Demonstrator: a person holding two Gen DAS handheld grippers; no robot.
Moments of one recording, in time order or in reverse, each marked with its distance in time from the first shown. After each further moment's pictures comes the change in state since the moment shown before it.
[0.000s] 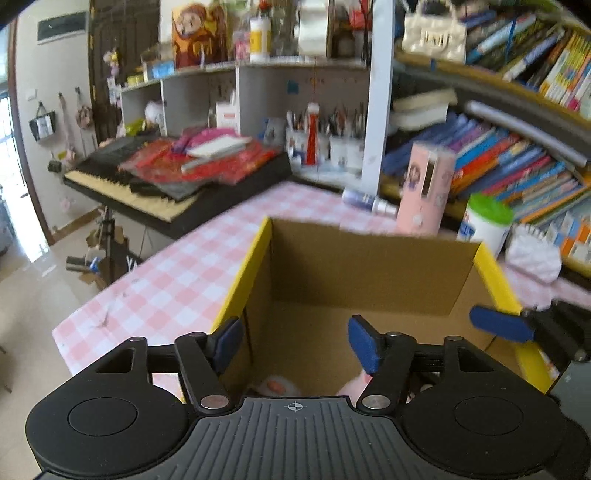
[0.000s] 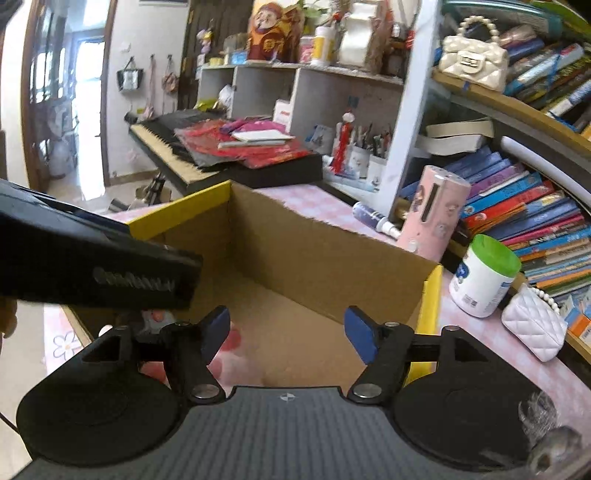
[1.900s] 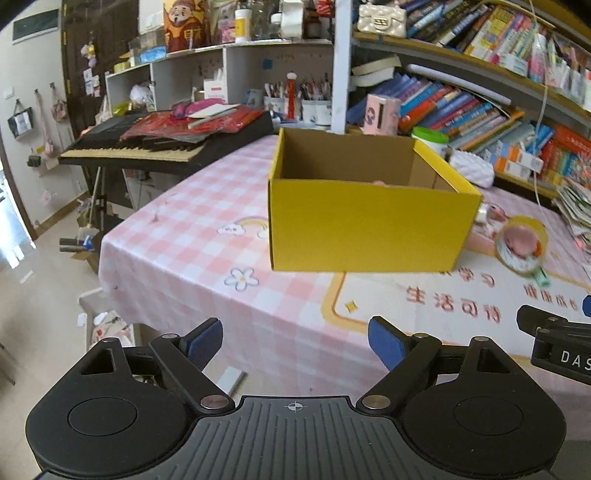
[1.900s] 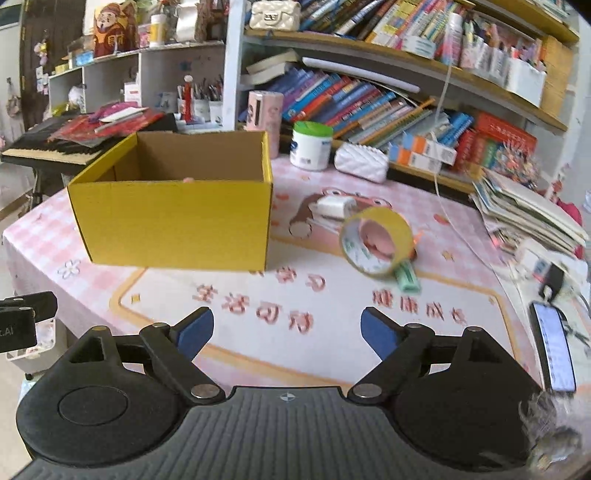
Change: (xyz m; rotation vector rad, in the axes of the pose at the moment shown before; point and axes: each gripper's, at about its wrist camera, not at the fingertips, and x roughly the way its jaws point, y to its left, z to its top) left arm -0.139 0.077 -0.131 0.107 0.087 -0.124; right arm -0.188 0.092 -0.109 0.371 0.157 -0.468
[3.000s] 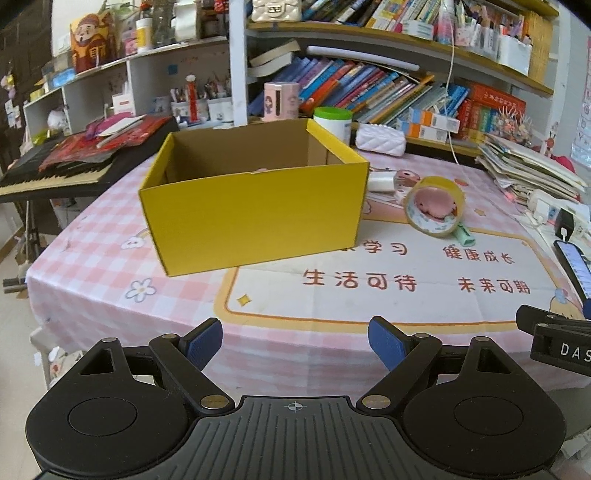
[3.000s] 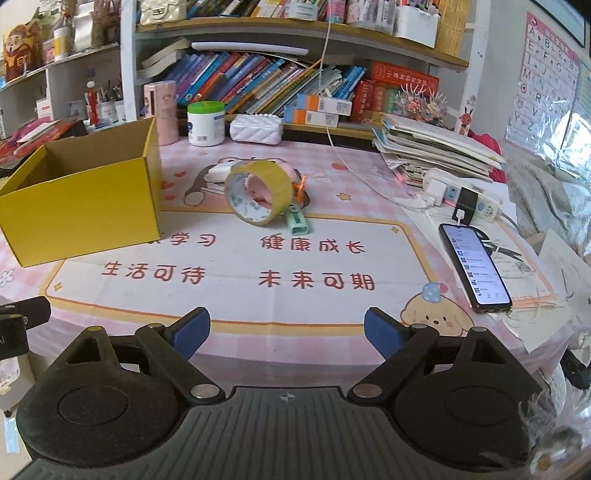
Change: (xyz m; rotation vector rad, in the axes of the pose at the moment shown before) left arm 0.003 -0.063 -0.002 0.171 0.019 -0.196; right arm -0.030 -0.067 -0.037 0.198 0.066 -0.208
